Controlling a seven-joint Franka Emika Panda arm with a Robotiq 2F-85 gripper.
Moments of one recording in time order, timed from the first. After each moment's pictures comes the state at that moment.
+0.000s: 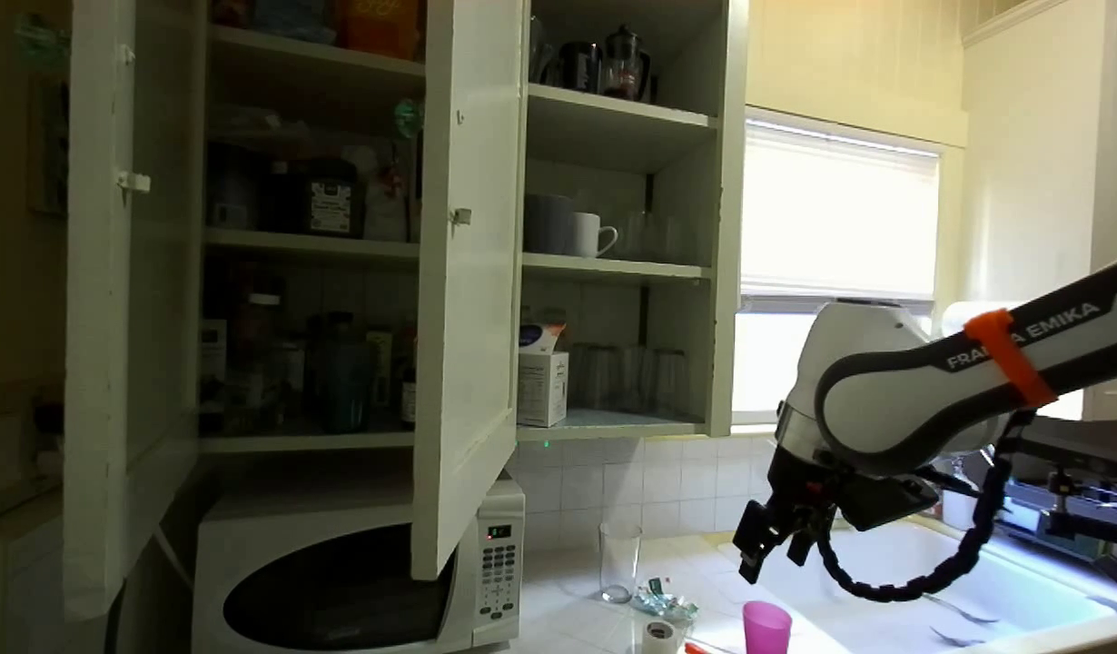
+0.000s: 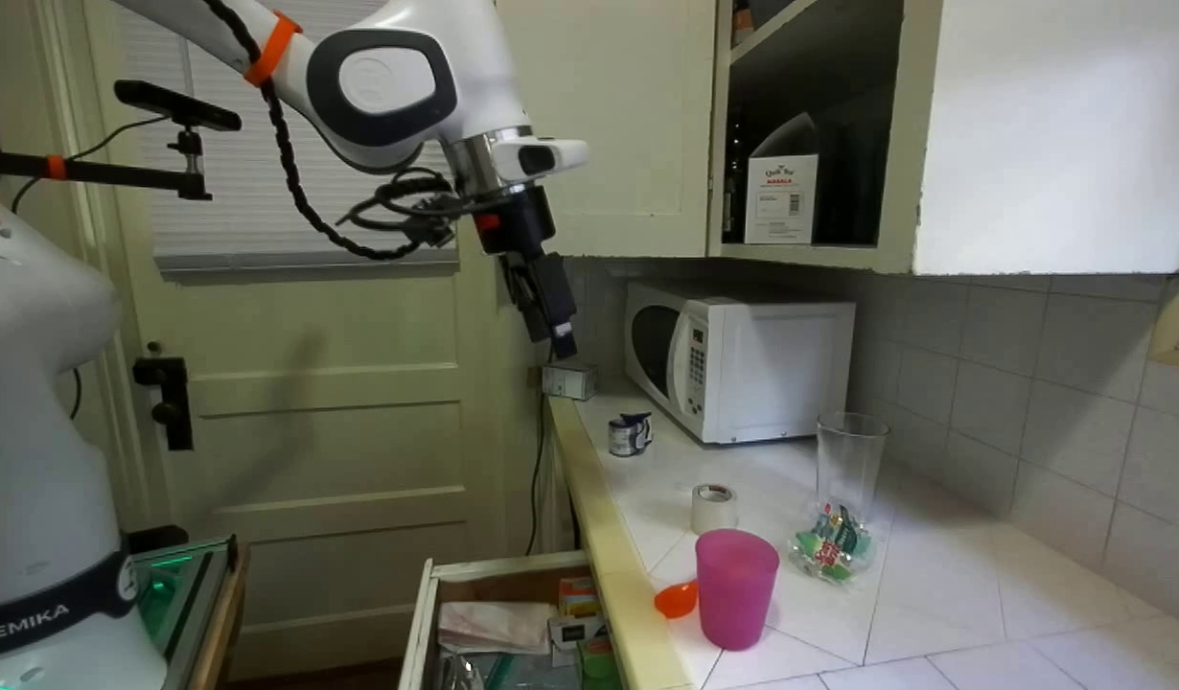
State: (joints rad) arm -0.04 -0.56 -0.03 -2.67 -0.04 2.42 -0.01
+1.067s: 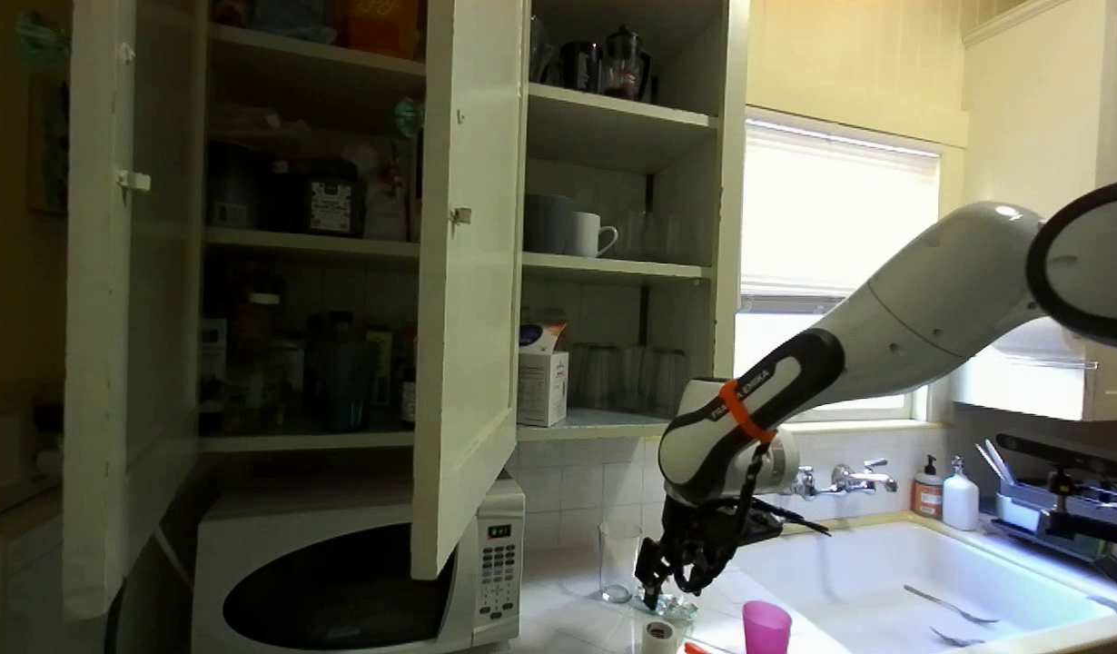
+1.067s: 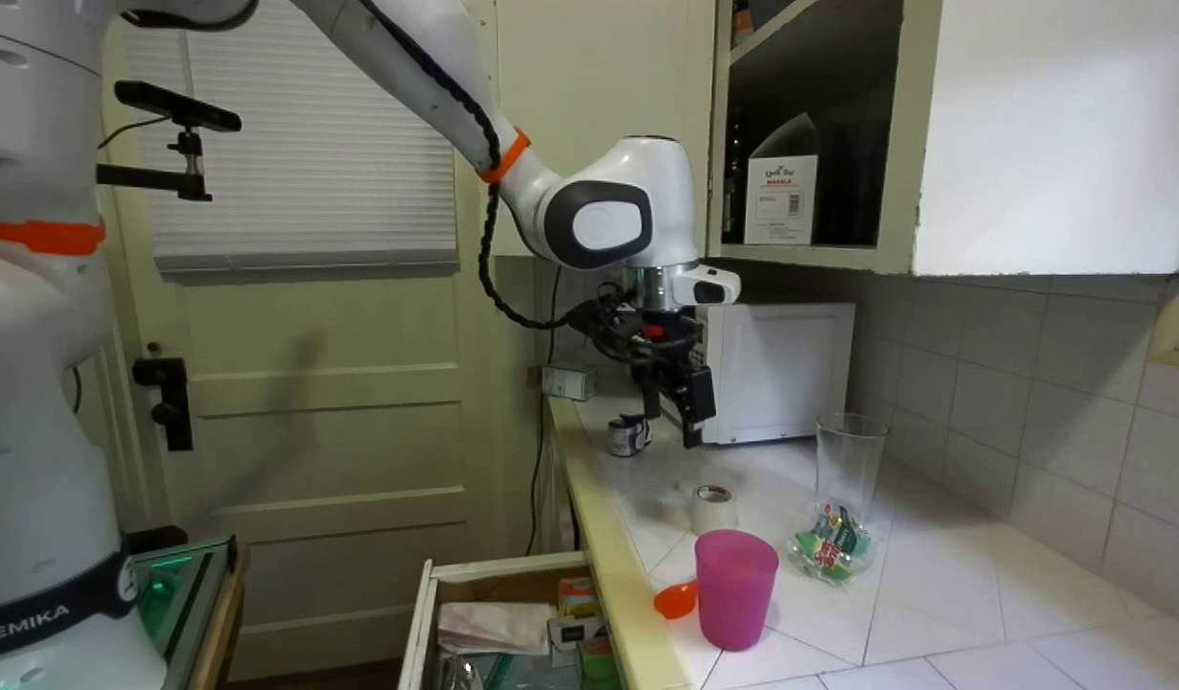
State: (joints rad) arm 0.02 0.17 -0.08 -2.17 0.09 2.50 -0.12
